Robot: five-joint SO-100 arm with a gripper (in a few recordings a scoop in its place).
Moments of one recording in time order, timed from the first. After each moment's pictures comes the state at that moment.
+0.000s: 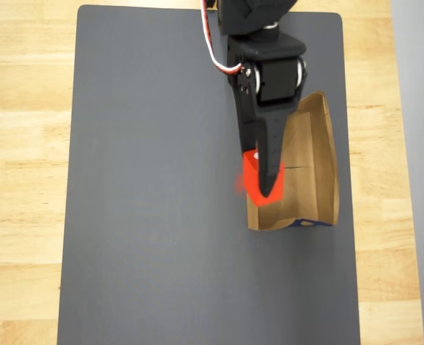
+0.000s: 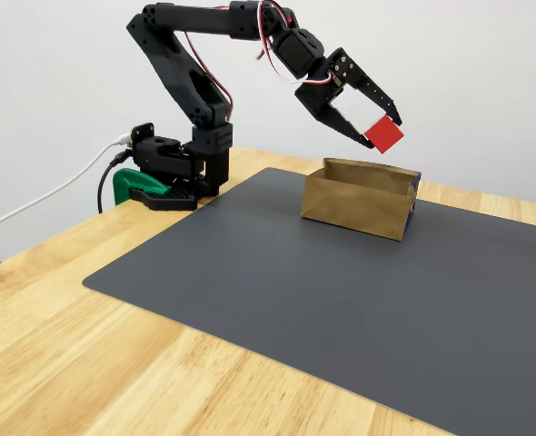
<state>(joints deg) -1.3 131.7 126.0 40.5 -12.6</state>
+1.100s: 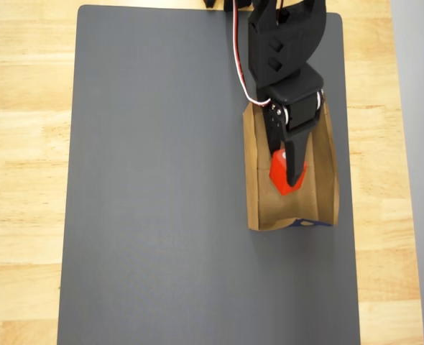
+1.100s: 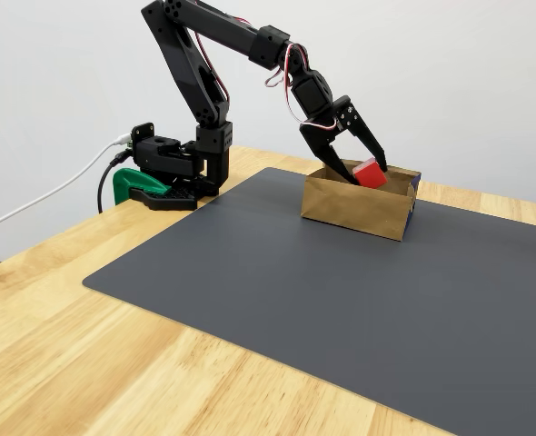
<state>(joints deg) -9.4 117.7 131.3 33.8 -9.7</state>
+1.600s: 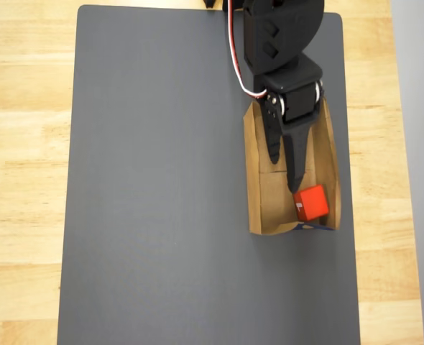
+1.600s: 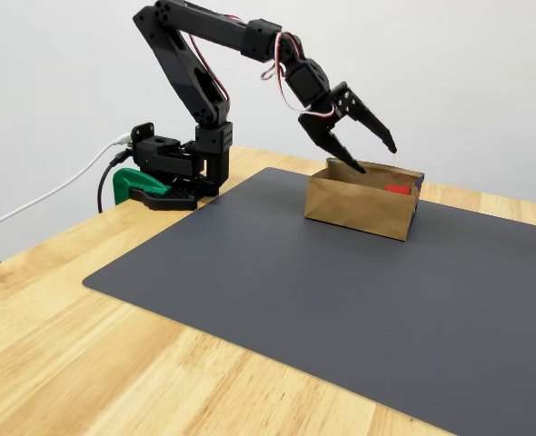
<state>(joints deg) -4.7 131.7 131.3 37.1 -8.3</state>
